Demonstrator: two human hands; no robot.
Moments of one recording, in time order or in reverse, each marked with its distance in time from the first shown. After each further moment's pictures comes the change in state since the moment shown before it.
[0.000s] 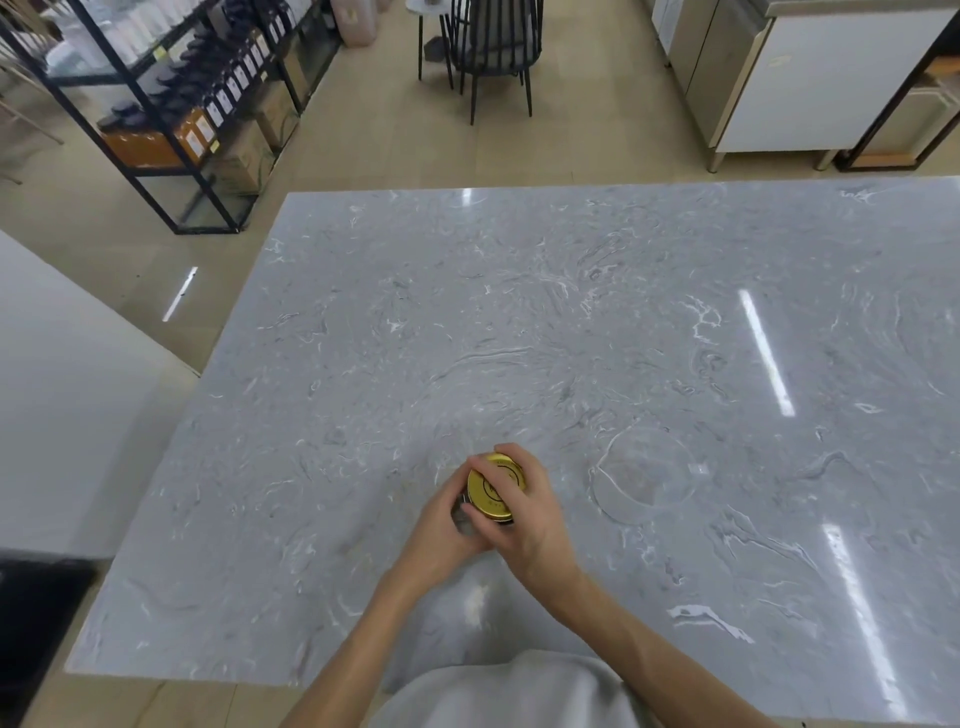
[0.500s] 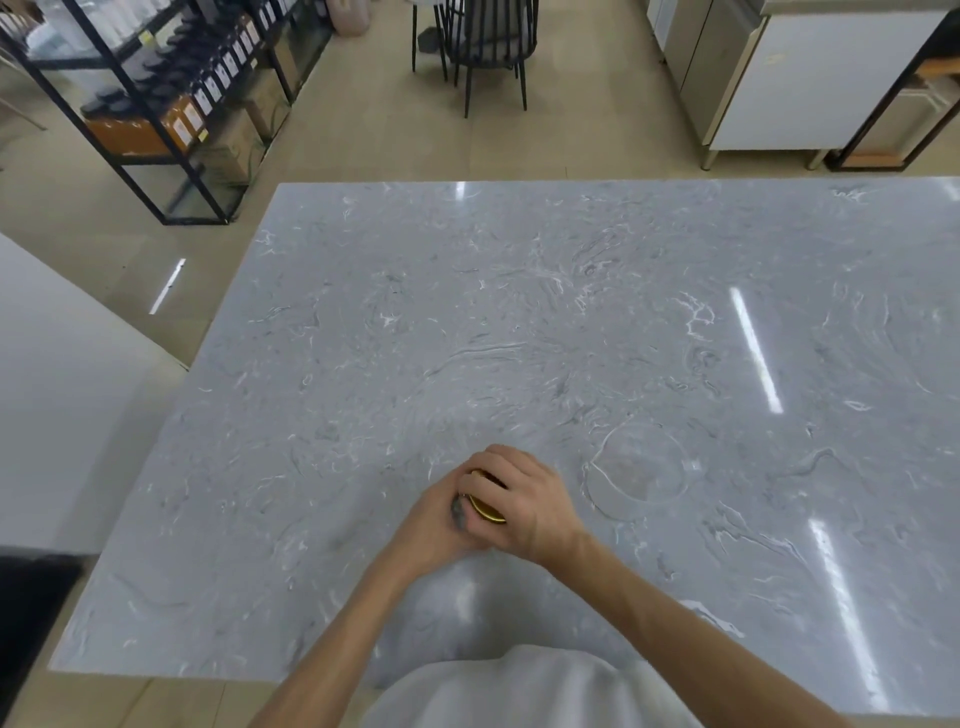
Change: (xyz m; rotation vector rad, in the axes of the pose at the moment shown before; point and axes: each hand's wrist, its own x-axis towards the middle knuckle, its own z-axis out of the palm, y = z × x) left_hand 0.006 0.012 -0.002 0.354 -0.053 0.085; right_hand 0.021 0.011 -0.012 -0.281 -0.023 -0.457
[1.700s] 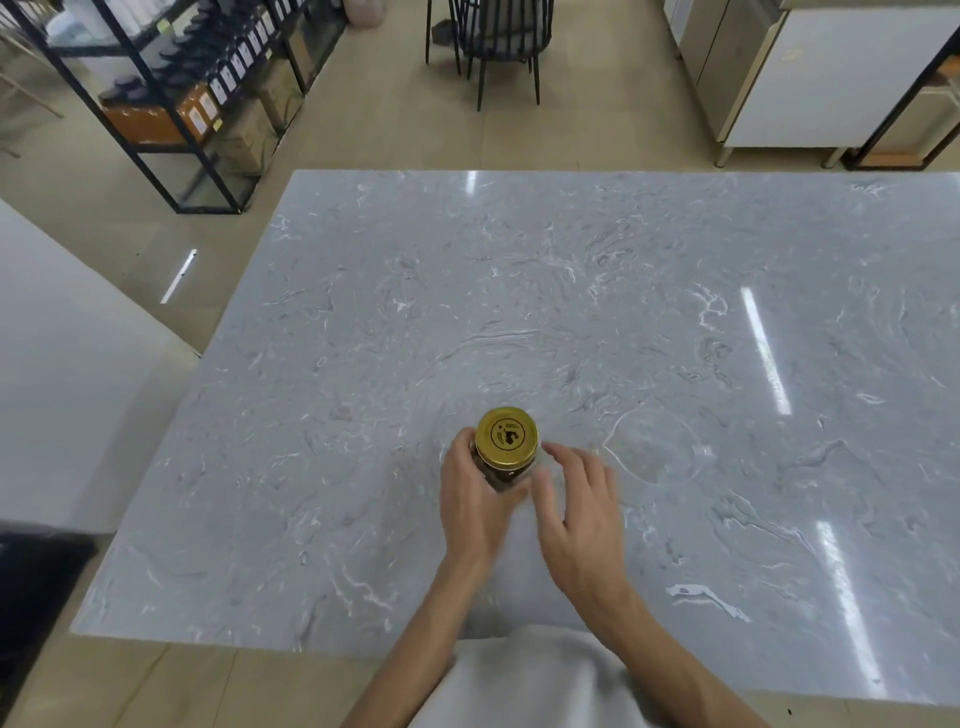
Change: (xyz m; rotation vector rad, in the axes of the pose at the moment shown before) left_hand -0.006 0.036 0.044 -0.139 0.537 -0.206; right_hand -0.031 -0.042 -0.039 0.161 0.080 0.811
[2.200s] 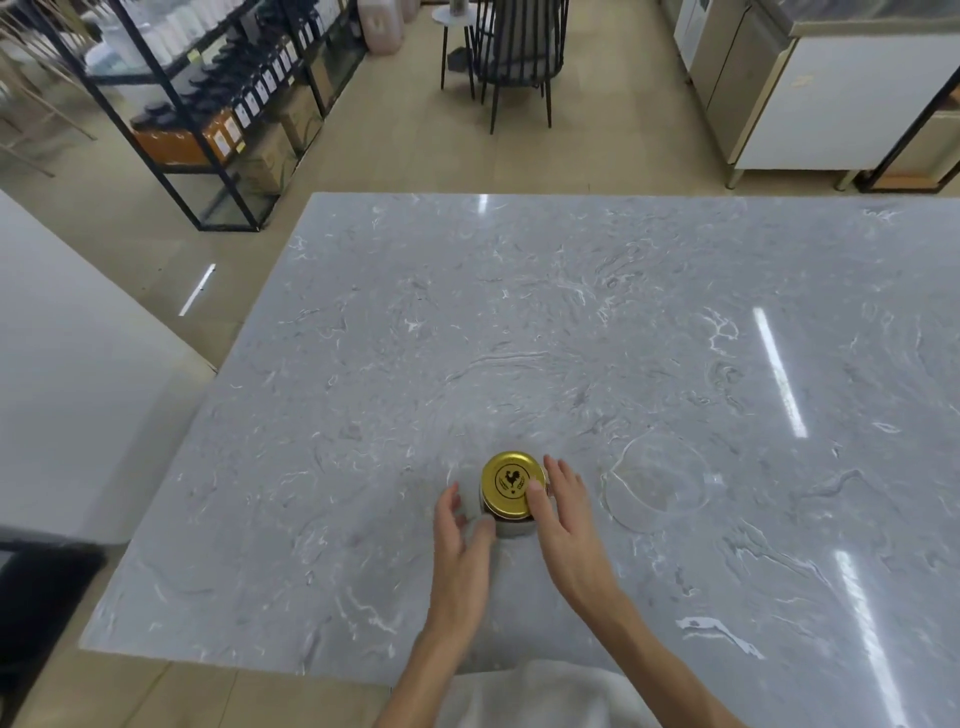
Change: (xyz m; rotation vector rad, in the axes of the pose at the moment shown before) left_hand -0.037 0.008 -0.032 -0.271 -0.112 -0.283; right_hand 0.013 -0.002 0.012 0.328 -0.364 0.354
